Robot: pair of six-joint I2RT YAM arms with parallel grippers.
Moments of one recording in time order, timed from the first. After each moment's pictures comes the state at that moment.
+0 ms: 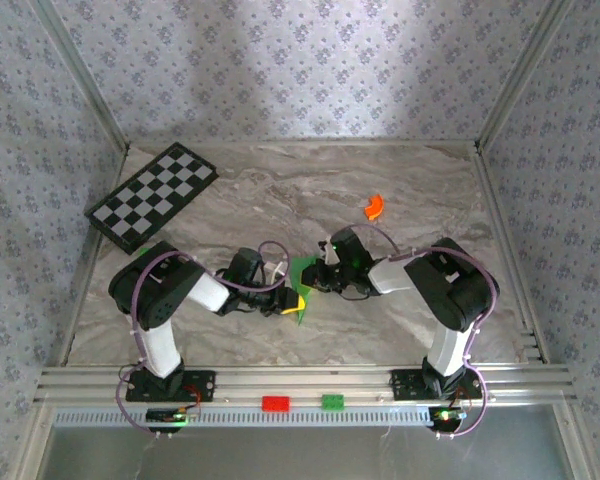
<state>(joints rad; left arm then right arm) -0.65 1.81 0.48 0.60 0.87 -0.95 0.65 1.79 0.72 0.25 -0.53 0.85</state>
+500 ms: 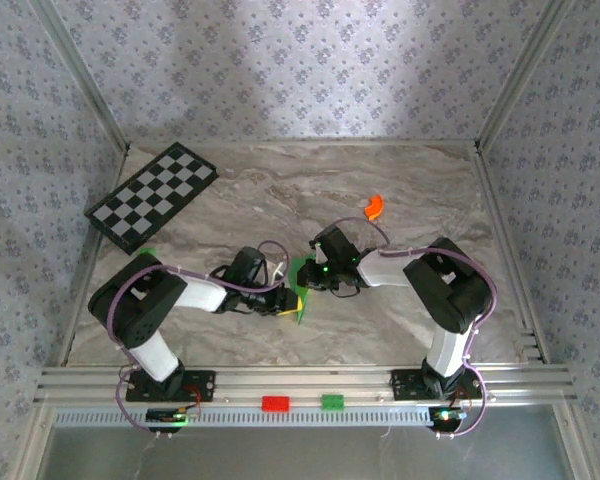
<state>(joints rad) -0.70 1.66 0.52 0.29 0.72 -0.82 0.71 1.79 0.84 0.02 -0.40 0.78</state>
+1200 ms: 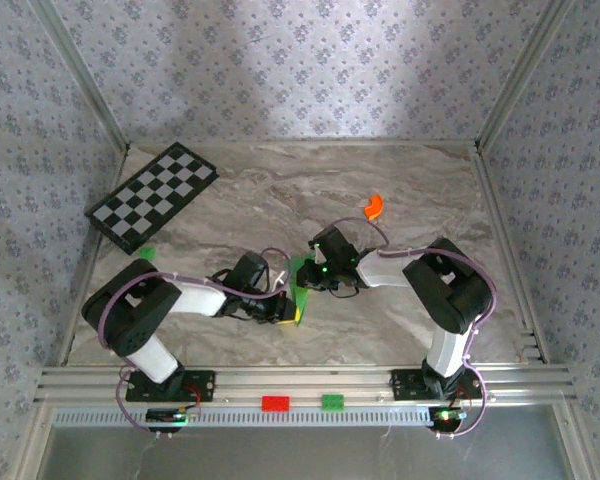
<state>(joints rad) -0.74 1.60 0.50 0.19 0.72 -0.80 0.72 1.79 0.84 0.02 -0.38 0.78</state>
